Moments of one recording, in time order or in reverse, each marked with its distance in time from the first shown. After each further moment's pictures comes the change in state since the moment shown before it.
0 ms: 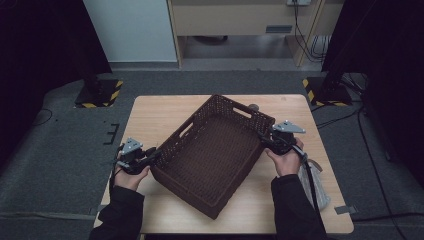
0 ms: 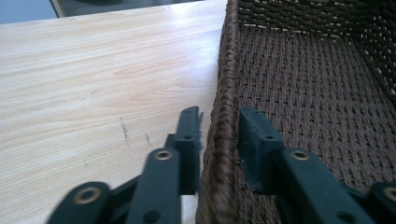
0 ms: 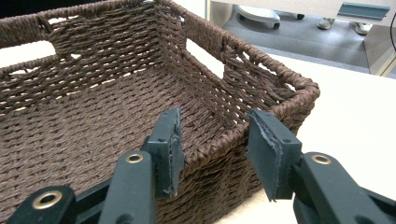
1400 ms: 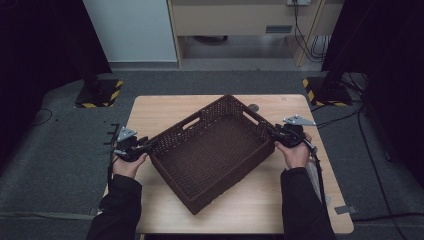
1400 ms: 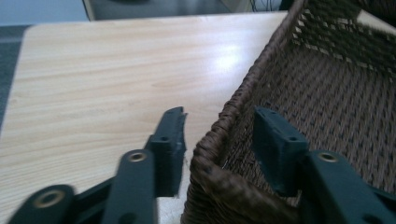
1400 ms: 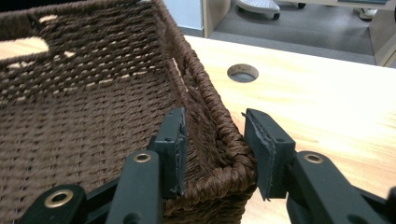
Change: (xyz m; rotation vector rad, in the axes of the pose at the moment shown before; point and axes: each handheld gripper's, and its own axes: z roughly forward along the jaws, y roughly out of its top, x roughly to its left) left arm 0.033 0.017 0.018 -0.021 0.077 -0.087; right arm -0.043 0.000 0.012 0.020 0.017 0.044
